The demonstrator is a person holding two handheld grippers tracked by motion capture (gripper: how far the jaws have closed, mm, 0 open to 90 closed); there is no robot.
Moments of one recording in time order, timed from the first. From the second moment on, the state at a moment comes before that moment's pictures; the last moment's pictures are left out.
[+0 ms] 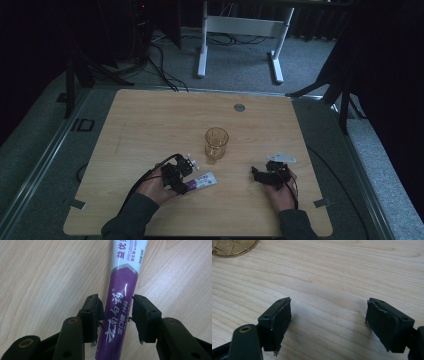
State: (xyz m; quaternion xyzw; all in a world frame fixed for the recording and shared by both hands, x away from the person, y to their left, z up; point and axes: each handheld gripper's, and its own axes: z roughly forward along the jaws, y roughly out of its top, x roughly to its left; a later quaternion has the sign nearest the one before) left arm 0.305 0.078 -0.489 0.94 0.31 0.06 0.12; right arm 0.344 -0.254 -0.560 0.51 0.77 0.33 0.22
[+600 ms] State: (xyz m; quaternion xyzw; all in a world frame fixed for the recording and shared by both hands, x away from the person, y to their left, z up) left arm 0.307 0.066 -0.499 0.95 0.29 0.06 0.08; right arm 0.344 -0.254 -0.560 0.51 0.77 0.33 0.22
